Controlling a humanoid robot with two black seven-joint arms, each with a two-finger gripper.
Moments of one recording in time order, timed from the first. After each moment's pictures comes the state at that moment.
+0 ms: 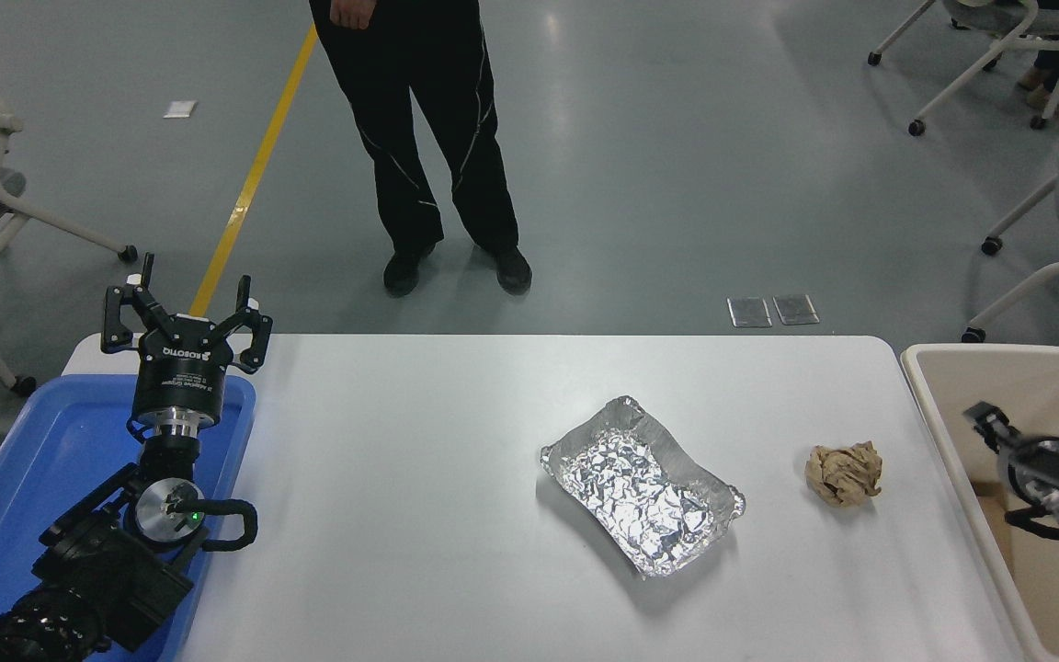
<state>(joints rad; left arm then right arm) -0.57 0.16 -0.99 -0.42 -0.04 -0.72 -0.61 1.02 -0.56 -0.75 0.62 0.02 -0.09 -0.14</state>
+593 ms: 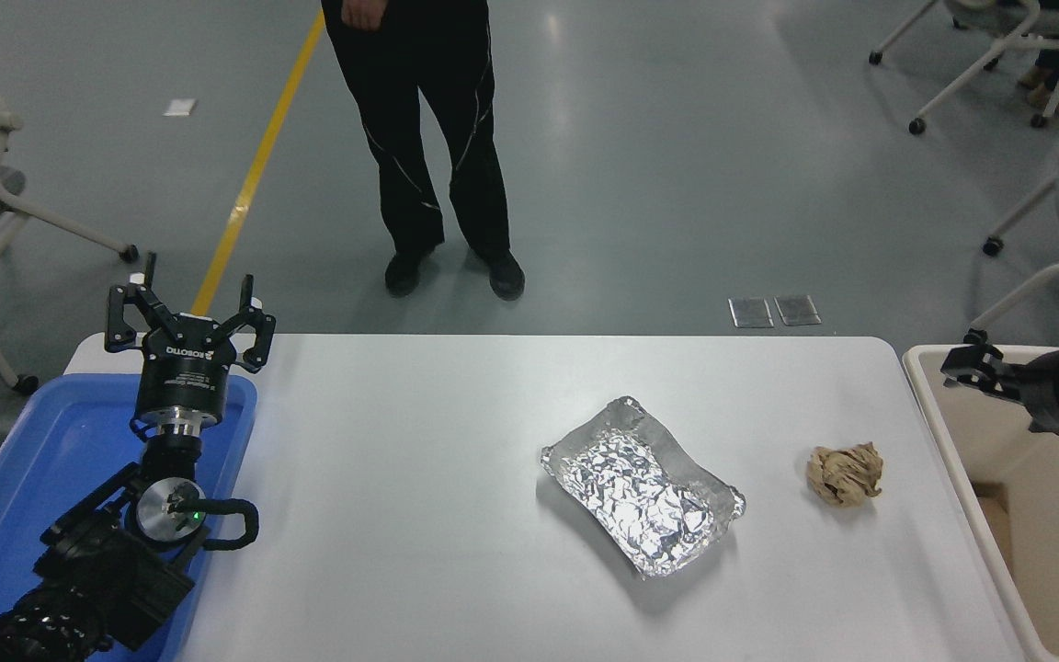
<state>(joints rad) -0.57 0.16 -0.99 -0.42 -0.04 -0.72 -0.61 1.85 -0.77 -1.18 1.41 -0.28 0.22 -0.13</state>
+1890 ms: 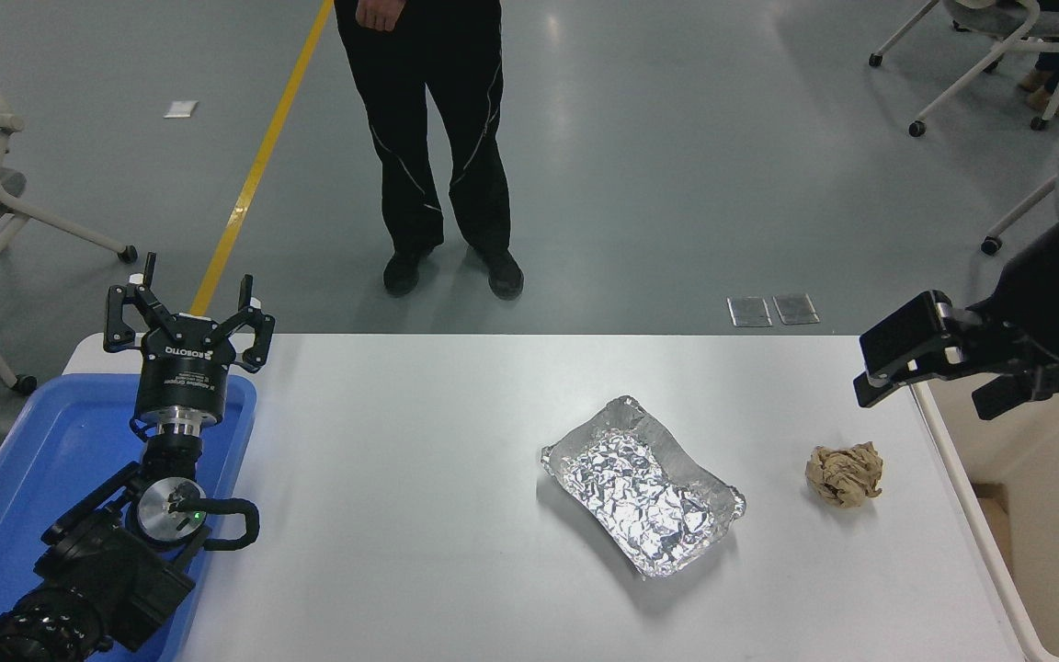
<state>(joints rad) -0.57 0.16 -0.99 -0.42 -0.04 -0.72 -0.61 2.48 -0.62 -1.33 1.73 -0.18 0.71 -0.10</state>
